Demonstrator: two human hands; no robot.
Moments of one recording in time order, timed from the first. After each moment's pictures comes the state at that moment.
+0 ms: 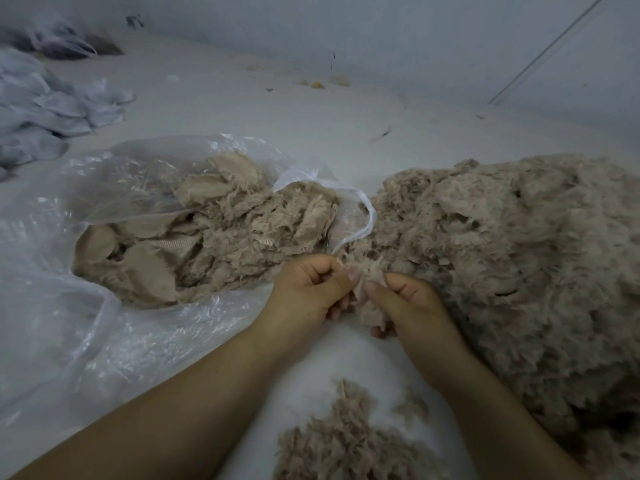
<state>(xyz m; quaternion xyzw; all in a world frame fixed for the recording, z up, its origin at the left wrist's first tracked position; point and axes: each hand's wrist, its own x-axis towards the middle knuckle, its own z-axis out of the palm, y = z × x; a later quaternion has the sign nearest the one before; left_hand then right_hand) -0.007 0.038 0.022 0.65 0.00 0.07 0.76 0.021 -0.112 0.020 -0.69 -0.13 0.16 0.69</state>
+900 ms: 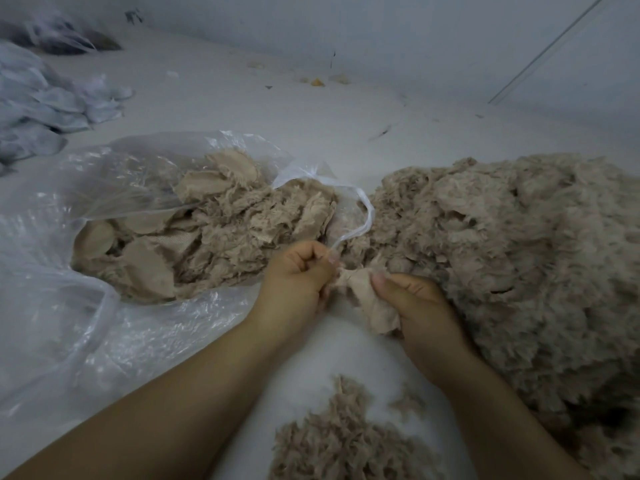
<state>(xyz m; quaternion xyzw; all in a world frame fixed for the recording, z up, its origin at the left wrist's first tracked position) 0.000 0.040 0.017 0.62 0.08 0.12 0.77 0.020 -0.116 0.019 -0.62 -0.09 0.18 0.76</state>
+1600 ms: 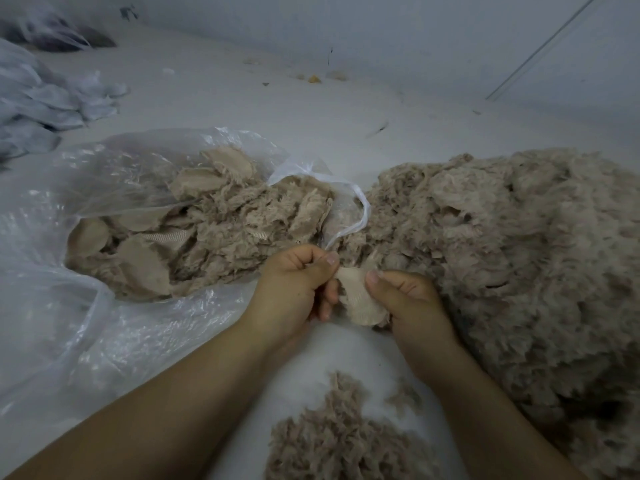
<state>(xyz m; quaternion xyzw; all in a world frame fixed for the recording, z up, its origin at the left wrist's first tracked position) -0.007 0.040 0.020 0.59 0.06 0.07 0.80 0.019 -0.114 0.015 -0.63 -0.10 0.15 0.76</state>
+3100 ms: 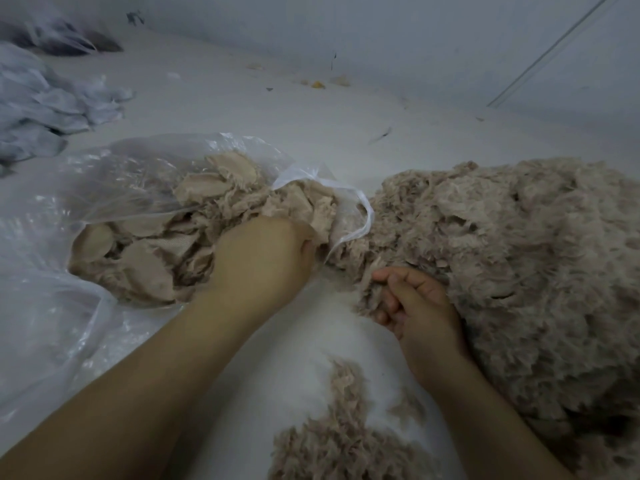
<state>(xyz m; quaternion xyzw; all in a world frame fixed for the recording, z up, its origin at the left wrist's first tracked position) -0.001 0.079 0.067 0.97 0.00 0.23 0.09 0.025 -0.110 0.016 -0.62 0.01 0.10 0.78</state>
